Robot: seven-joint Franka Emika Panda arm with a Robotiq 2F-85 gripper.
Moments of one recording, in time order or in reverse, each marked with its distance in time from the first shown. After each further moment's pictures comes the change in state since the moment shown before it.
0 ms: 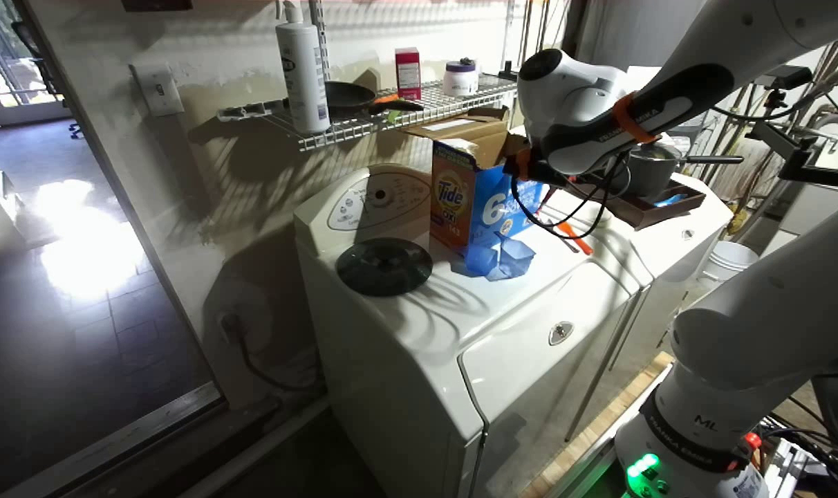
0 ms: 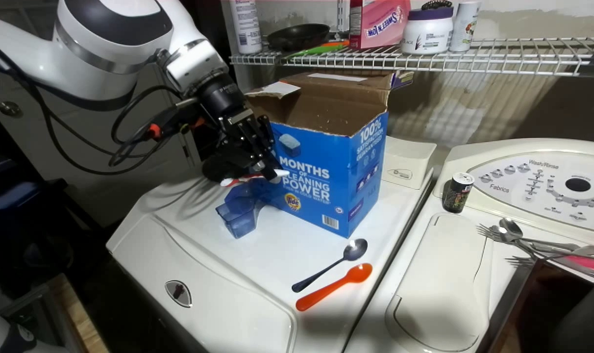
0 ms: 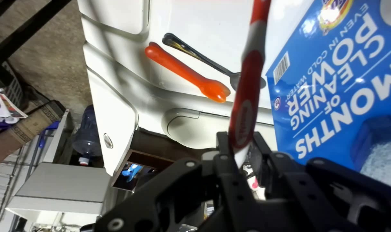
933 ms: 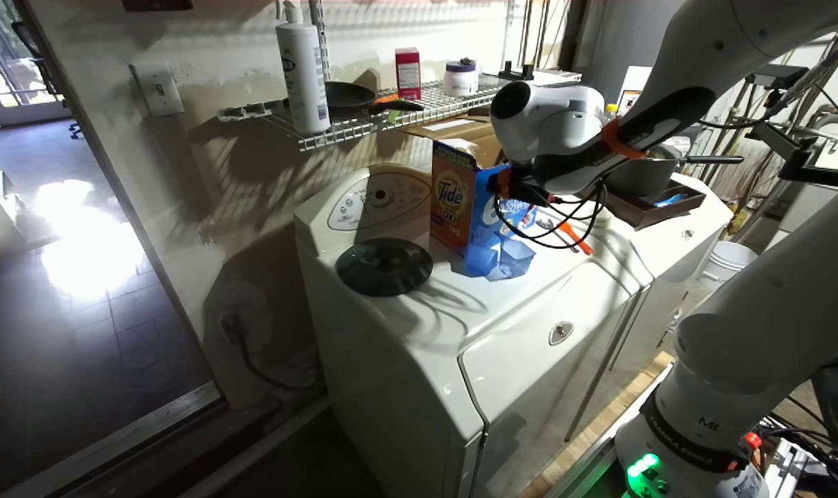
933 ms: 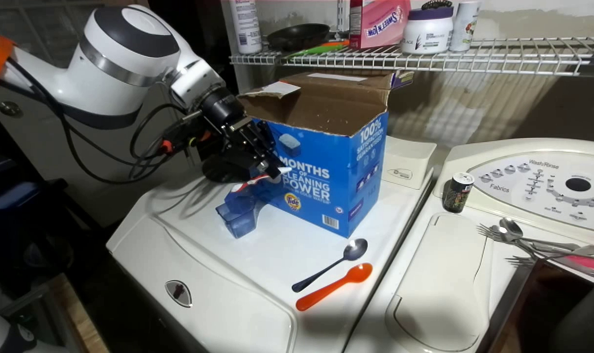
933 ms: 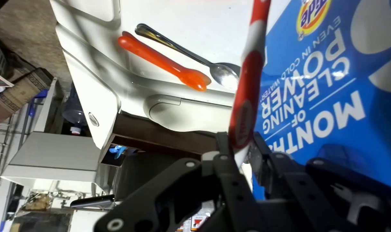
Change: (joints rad) arm 0.074 0.077 0.015 0.000 -0.233 -0.011 0.254
